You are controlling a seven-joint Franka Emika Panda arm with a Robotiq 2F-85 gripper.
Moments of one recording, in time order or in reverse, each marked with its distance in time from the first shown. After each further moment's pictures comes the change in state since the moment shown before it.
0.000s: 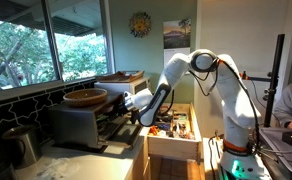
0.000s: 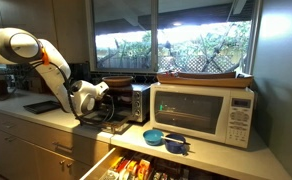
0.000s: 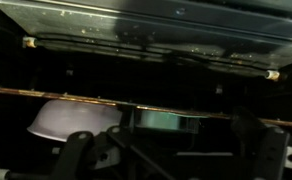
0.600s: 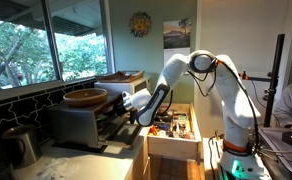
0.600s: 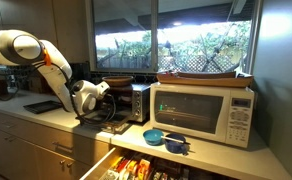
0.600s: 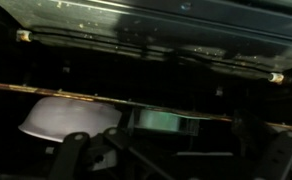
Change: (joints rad) arm -0.007 0.021 0.009 0.034 0.000 -0.018 -0.030
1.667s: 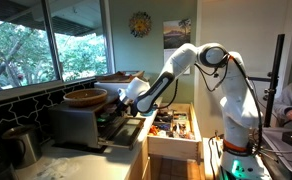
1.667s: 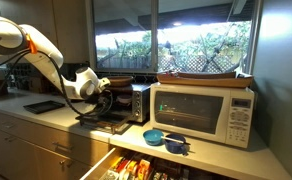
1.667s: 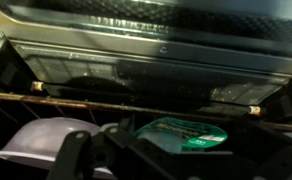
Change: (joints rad) arm 0.104 -0.161 -0.093 0.018 0.013 -0.545 0.070
